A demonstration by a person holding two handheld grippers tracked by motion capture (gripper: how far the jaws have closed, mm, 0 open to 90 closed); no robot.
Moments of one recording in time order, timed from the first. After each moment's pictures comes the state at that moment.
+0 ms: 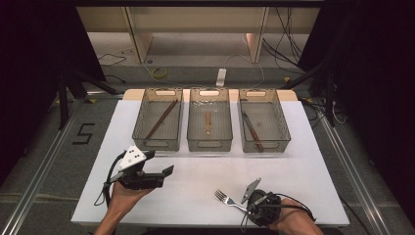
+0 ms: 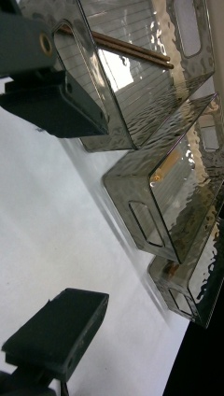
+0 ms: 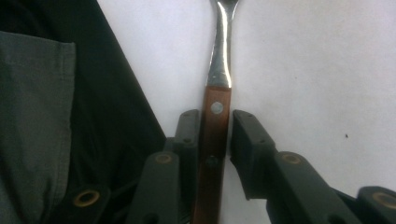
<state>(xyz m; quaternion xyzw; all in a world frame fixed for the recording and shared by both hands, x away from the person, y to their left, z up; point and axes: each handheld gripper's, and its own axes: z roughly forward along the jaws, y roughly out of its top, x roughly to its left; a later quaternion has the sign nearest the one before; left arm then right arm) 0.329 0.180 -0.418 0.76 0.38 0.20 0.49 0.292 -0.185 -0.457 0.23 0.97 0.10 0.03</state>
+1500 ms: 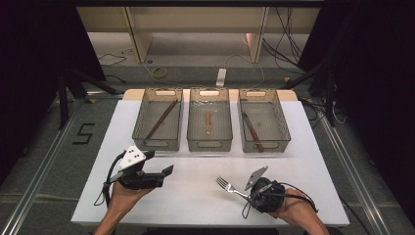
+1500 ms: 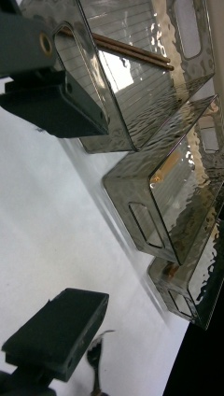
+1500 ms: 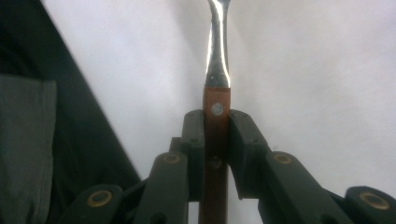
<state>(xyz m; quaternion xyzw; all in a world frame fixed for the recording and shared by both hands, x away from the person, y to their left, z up) 0.329 0.181 -0.418 0.75 0.38 0.20 0.49 0.312 -0.193 -0.434 0.25 0.96 0.13 0.06</state>
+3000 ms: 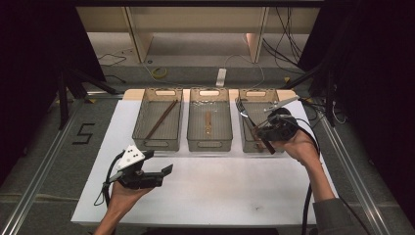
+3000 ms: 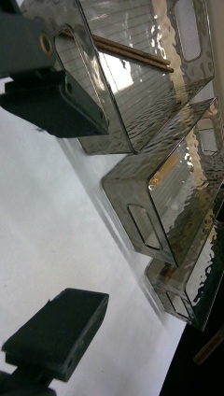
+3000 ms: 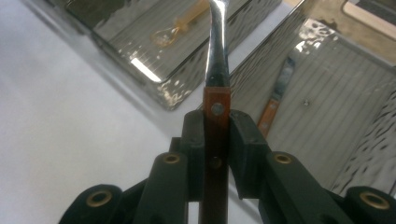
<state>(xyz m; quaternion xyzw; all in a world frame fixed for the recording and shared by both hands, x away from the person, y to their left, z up) 0.330 0.182 -0.418 0.75 0.39 0.20 0.50 0.445 -0.234 -0.349 0.39 0.86 0.29 0.13</state>
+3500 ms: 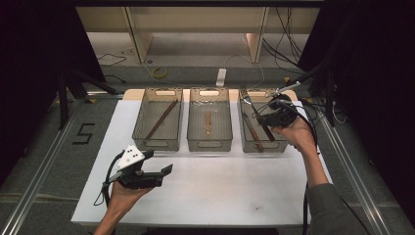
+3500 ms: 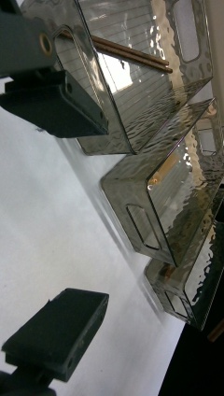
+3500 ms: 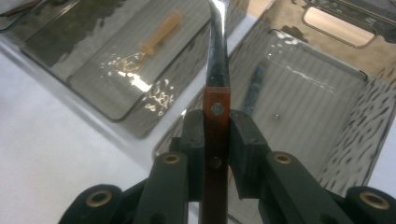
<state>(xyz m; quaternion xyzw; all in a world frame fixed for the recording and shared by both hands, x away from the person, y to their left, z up) 0.330 0.183 -0.418 0.75 0.39 0.20 0.50 0.482 -0.238 -0.341 0.43 0.84 0.29 0.14</state>
